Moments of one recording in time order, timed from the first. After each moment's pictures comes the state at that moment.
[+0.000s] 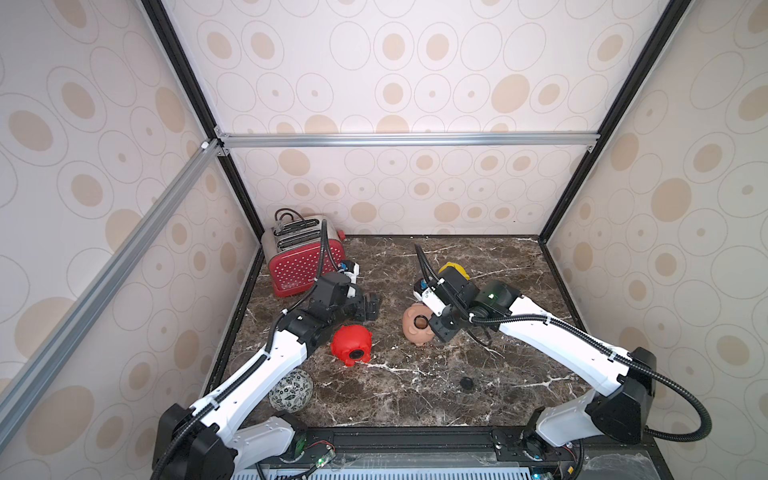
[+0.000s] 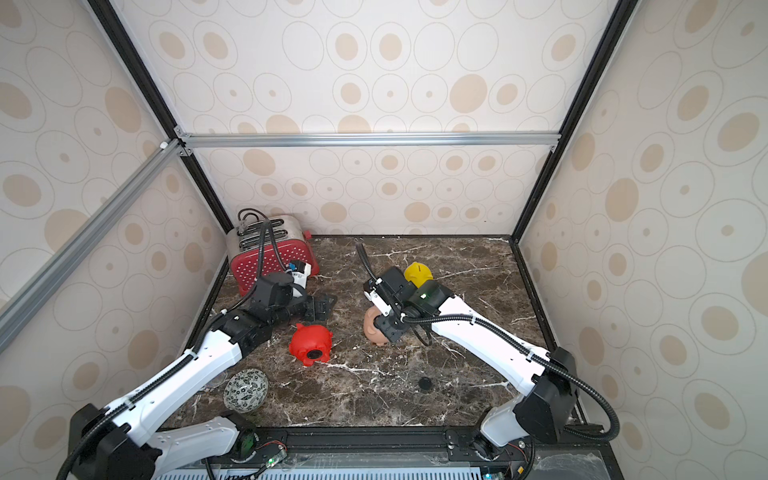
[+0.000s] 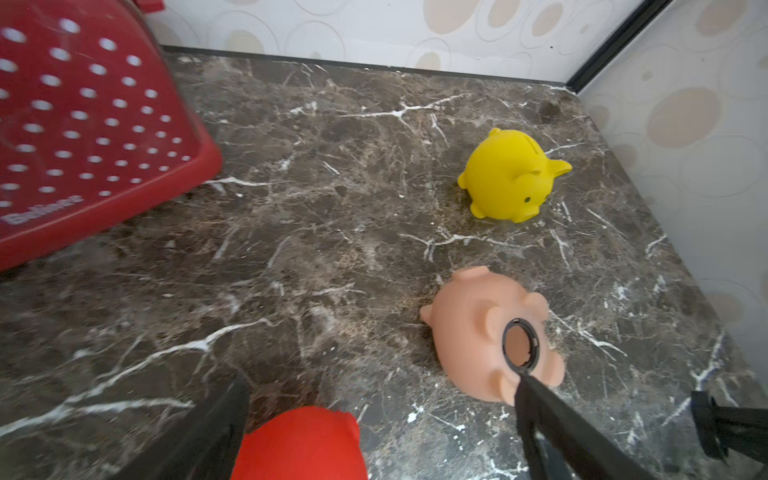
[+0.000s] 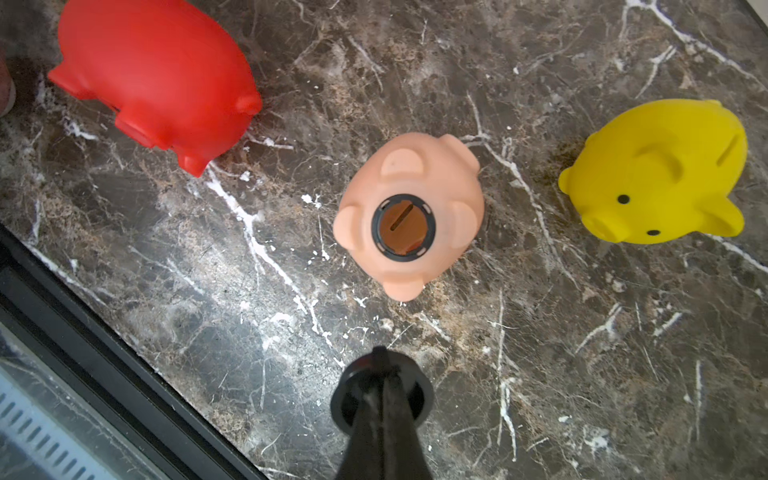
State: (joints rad) left arm -0.49 1.18 0.92 -0.36 0.04 -0.38; right arm 0.81 1.49 1.42 -1.05 0.09 0.02
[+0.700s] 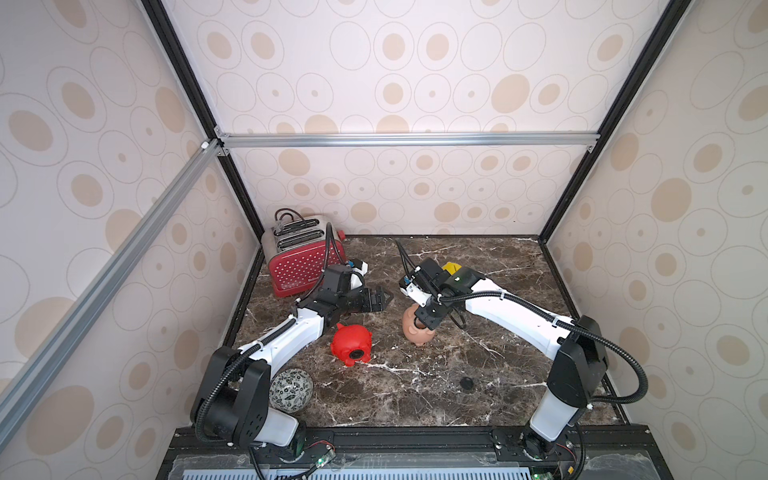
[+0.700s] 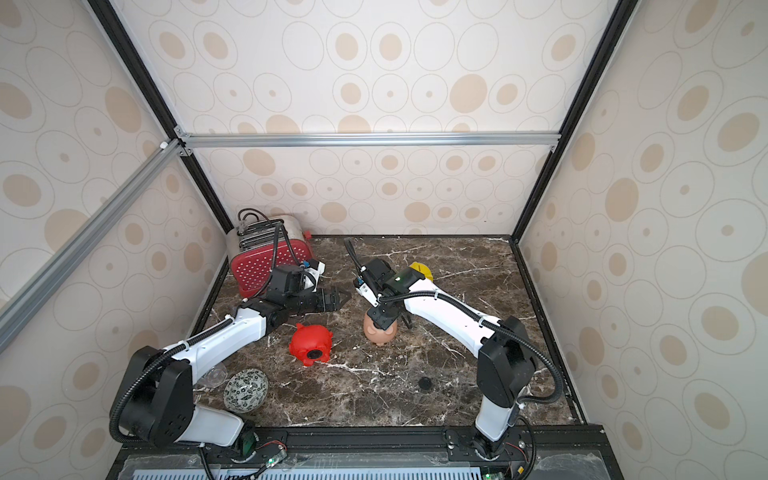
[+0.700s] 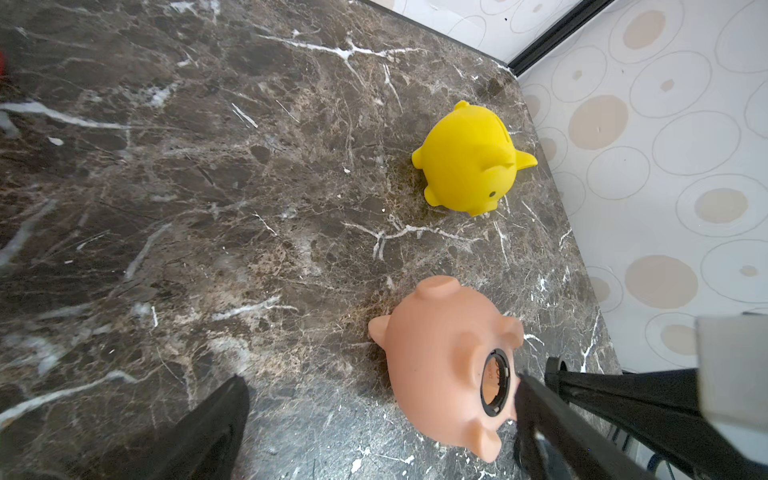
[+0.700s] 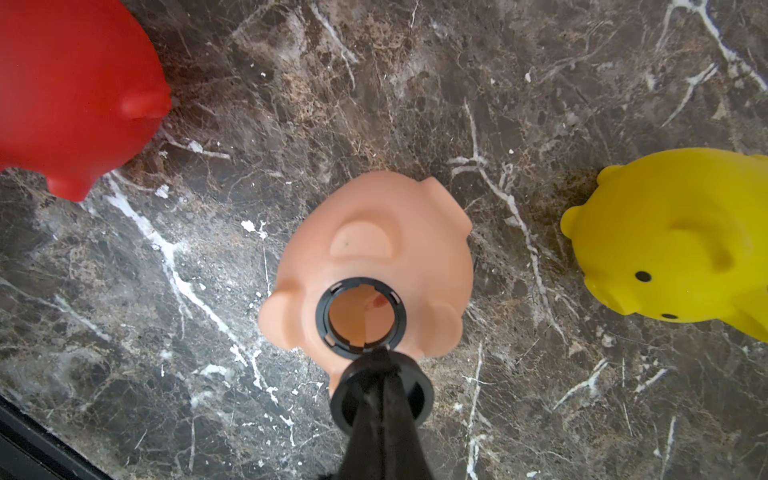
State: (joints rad) left arm -0.38 1.45 0.90 -0.12 0.39 -0.46; right arm 0.76 1.74 1.53 -1.00 0.10 -0.12
